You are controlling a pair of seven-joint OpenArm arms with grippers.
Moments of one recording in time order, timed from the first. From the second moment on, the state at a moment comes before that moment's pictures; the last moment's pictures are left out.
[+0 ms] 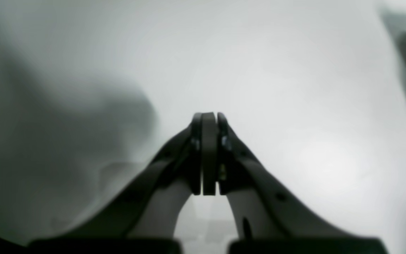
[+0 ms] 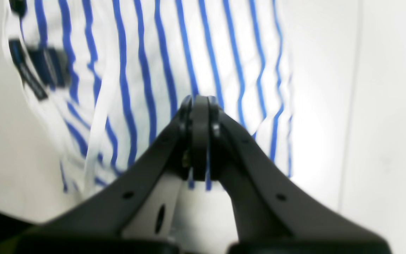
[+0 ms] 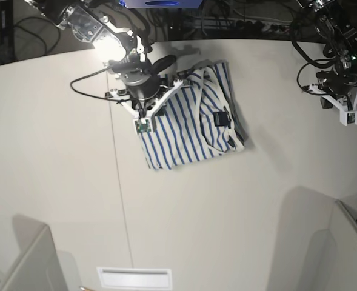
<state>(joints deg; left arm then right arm) 16.6 -11.0 -39.6 106.9 -20.4 -23.5 61.9 -4.6 15.9 -45.7 114.9 10.2 -39.6 -55.0</state>
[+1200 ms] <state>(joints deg) 17.8 -5.2 -29.2 99.6 -46.7 -23.2 61.4 -10.8 17.0 -39.0 112.7 10.5 -39.5 -53.6</state>
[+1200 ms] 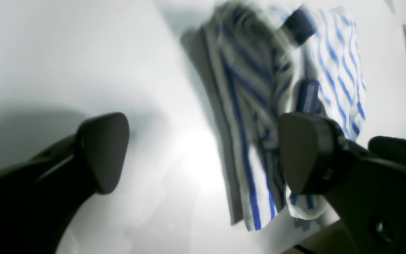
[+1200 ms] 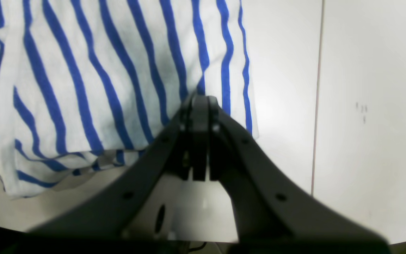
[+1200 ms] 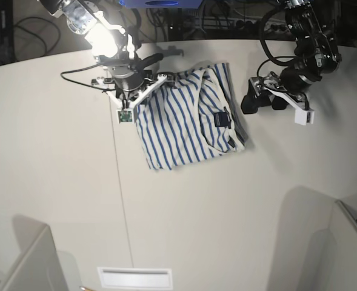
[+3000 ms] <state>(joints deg) -8.2 -25.2 29.2 86.5 -50.8 -1.8 60.7 -24.4 17.7 -10.5 113.6 11.0 -39.5 -48.7</state>
